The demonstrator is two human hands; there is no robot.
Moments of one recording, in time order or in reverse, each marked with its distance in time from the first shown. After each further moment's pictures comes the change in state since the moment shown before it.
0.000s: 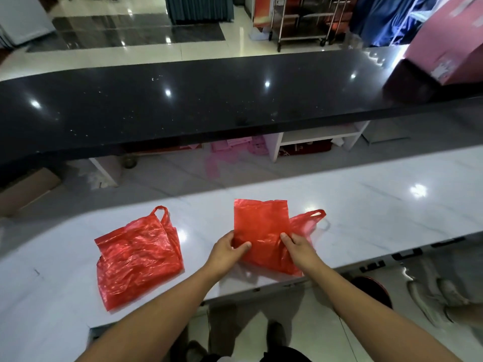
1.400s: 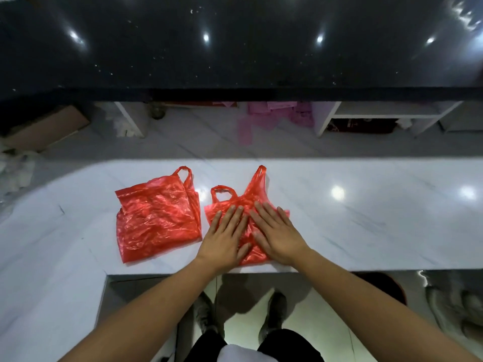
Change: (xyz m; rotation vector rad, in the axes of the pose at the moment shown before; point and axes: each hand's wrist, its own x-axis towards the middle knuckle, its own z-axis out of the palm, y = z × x) left_hand 0.003 -0.094 -0.020 1.252 0.077 0.222; right_hand 0.057 0.005 0.087 -1.093 -0.277 -0.676
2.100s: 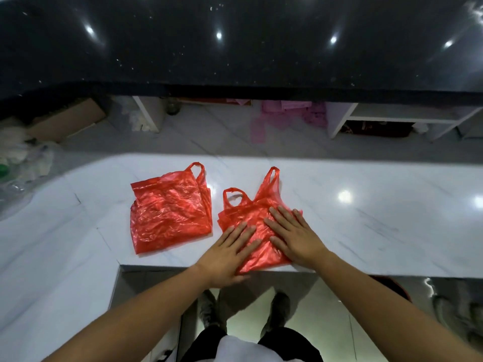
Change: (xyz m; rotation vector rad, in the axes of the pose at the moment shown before) left_hand -0.042 -0.015 0.010 -0.096 -0.055 0.308; right_hand -0.012 0.024 0.008 -0.076 -0.031 -0.087
